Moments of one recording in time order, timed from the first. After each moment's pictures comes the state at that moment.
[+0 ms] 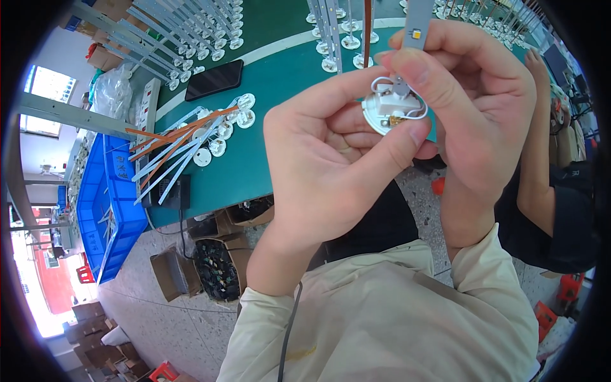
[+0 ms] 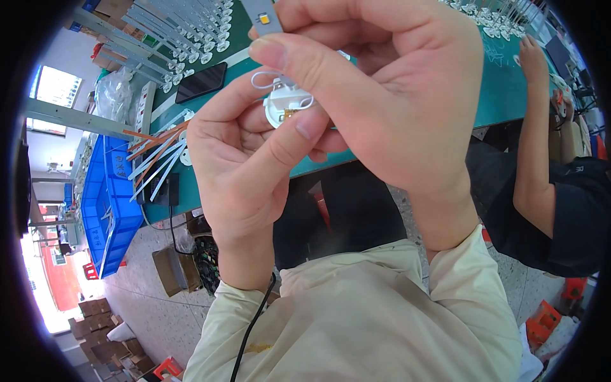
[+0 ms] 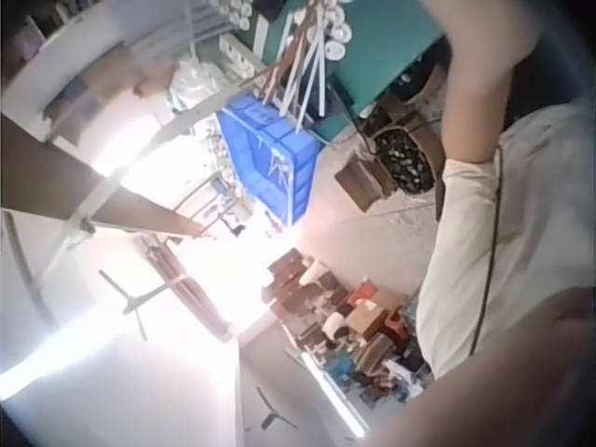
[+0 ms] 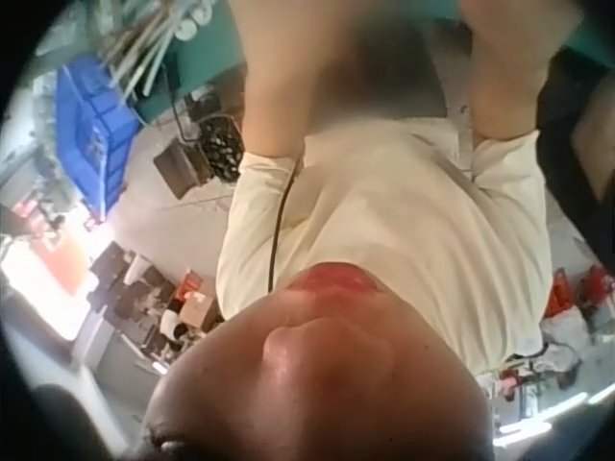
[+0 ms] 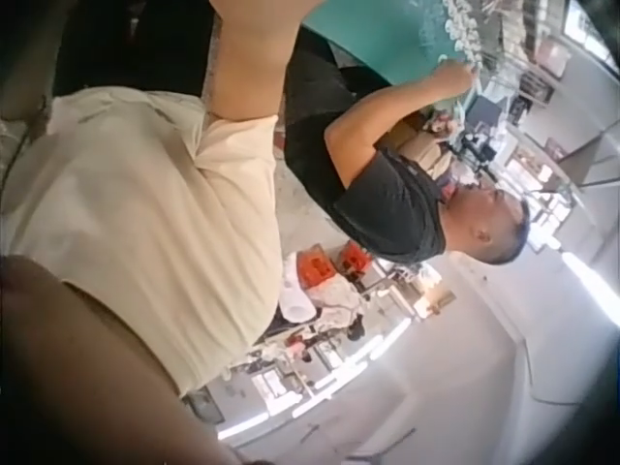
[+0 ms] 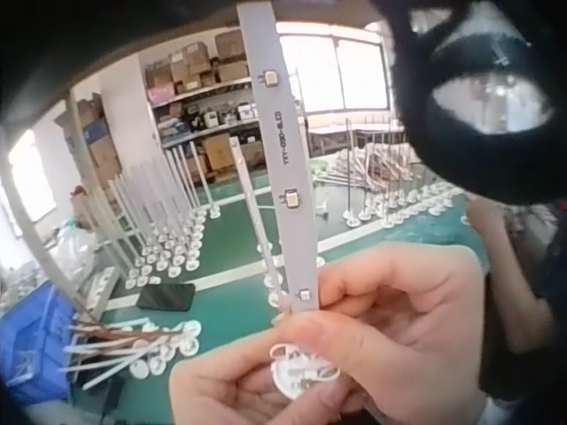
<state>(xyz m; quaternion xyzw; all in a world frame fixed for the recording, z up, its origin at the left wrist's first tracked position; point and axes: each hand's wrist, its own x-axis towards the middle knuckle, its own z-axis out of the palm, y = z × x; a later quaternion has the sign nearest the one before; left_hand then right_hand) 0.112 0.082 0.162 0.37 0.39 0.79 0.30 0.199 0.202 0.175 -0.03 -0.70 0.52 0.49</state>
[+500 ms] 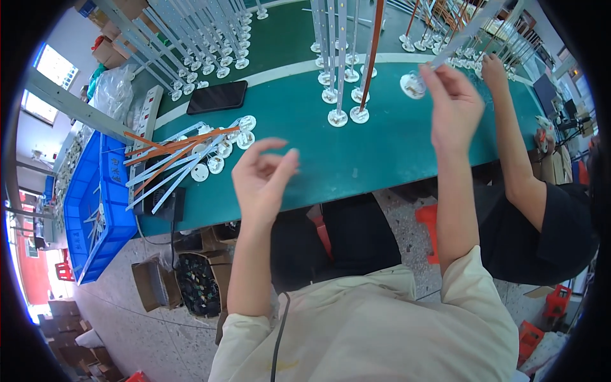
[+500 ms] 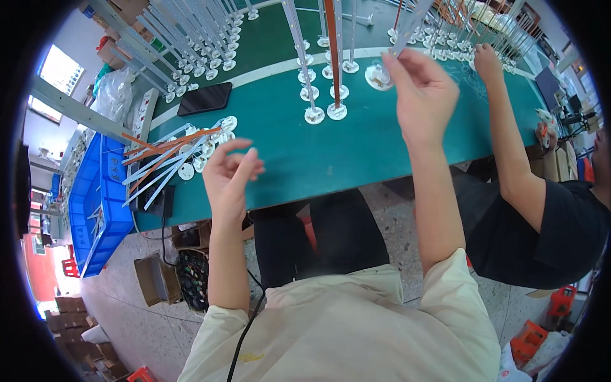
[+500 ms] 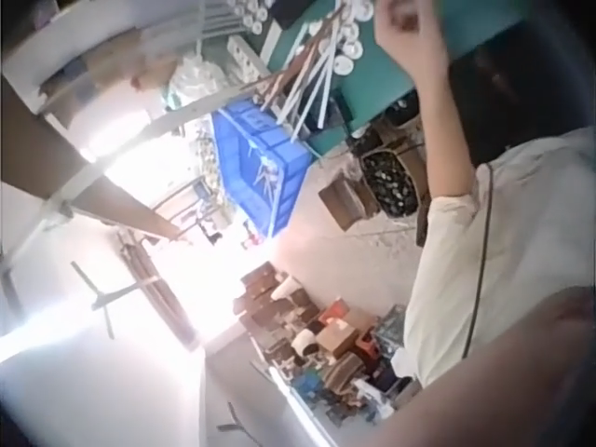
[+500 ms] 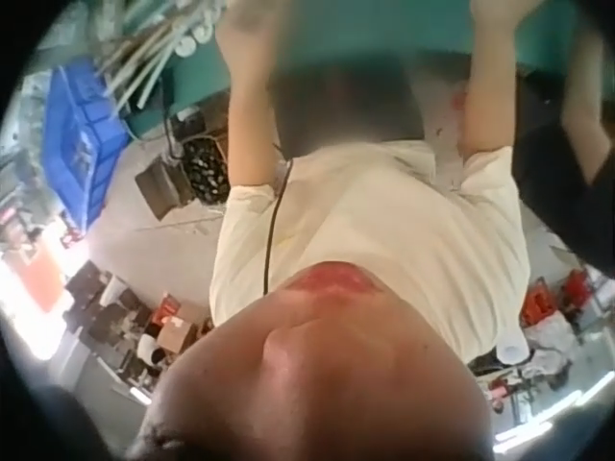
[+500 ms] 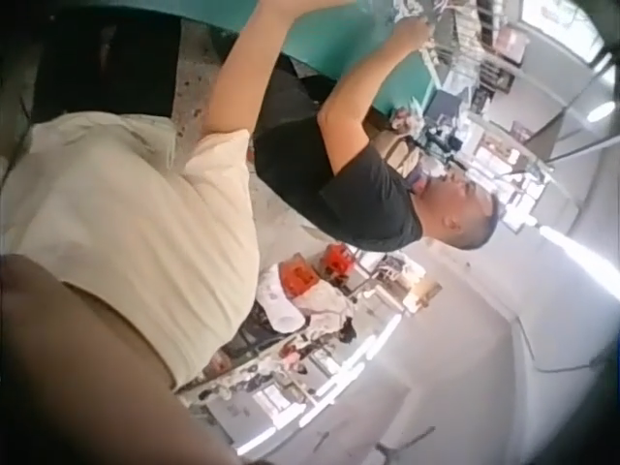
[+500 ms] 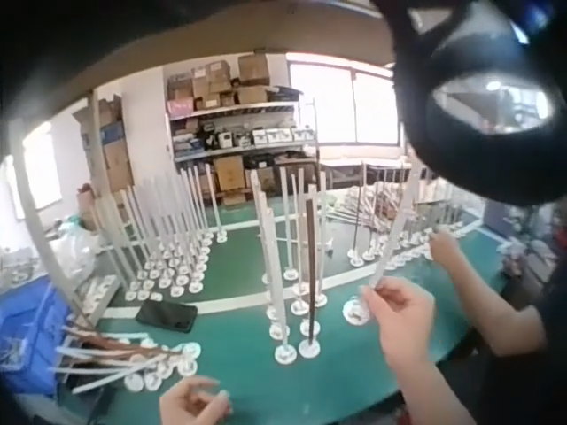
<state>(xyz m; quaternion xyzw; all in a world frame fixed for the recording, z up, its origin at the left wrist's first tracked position) 0.036 0.037 0.069 0.25 0.62 0.72 0.19 0.171 0.294 0.107 -0.17 -0.62 0.49 0.59</state>
